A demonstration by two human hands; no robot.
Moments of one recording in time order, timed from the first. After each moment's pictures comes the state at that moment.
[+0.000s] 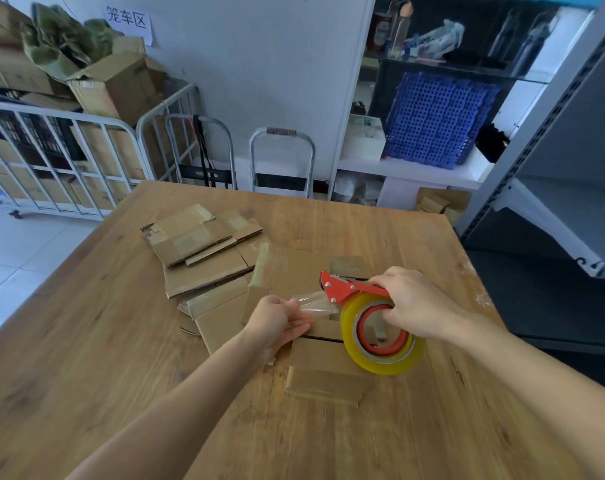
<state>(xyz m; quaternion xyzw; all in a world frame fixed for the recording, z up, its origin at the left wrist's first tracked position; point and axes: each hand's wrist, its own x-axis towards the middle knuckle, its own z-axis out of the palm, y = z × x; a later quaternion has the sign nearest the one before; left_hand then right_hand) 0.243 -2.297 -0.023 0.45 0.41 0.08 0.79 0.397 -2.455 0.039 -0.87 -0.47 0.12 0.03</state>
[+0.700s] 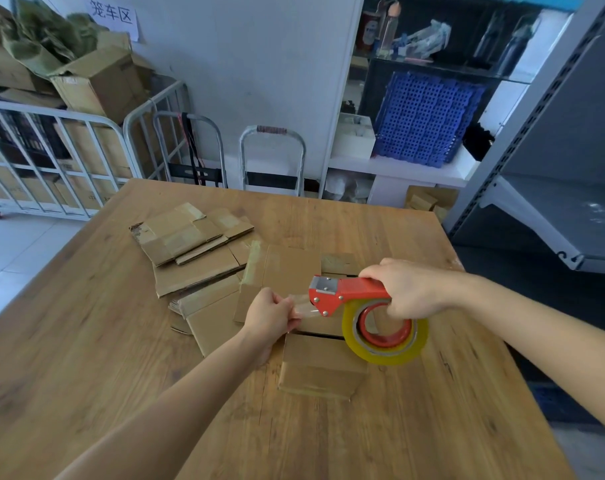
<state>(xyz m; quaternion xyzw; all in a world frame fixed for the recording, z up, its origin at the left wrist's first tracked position) 0.247 -2.304 -0.033 0.56 0.43 0.12 0.70 0.395 -2.450 0.088 -0.83 -0.49 0.27 -0.08</state>
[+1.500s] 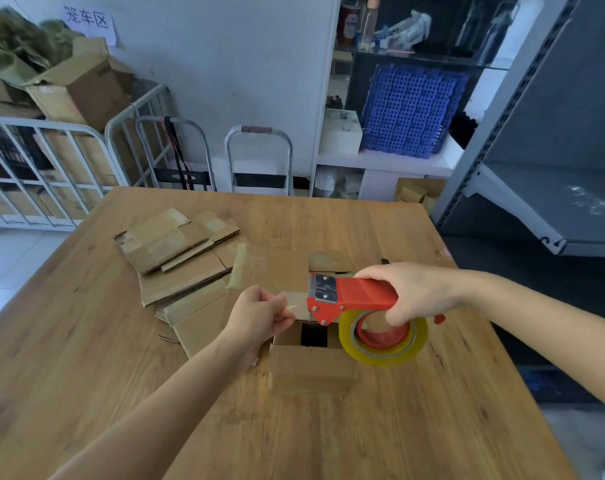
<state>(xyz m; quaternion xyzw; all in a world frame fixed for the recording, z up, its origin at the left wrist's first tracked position) 0.242 -2.309 -0.009 0.53 0.39 0.11 0.74 0.410 -2.480 0.092 -0.80 -0.47 0.36 0.05</state>
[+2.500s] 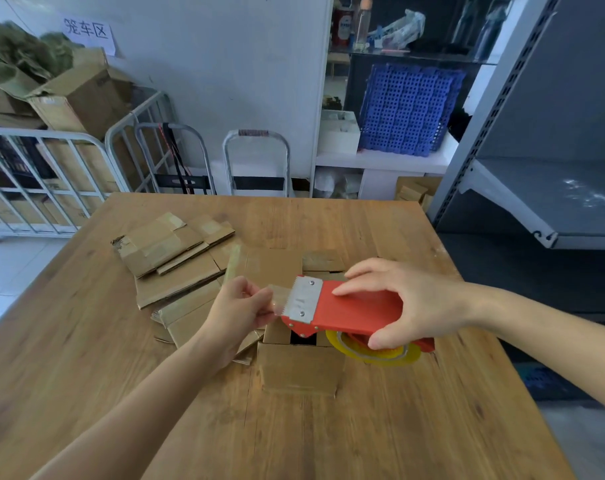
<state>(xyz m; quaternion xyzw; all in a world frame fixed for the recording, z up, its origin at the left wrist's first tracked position) 0.234 -2.313 0.012 0.61 0.37 0.13 0.69 0.397 -2.515 0.096 -0.76 -0.57 0.29 0.13</state>
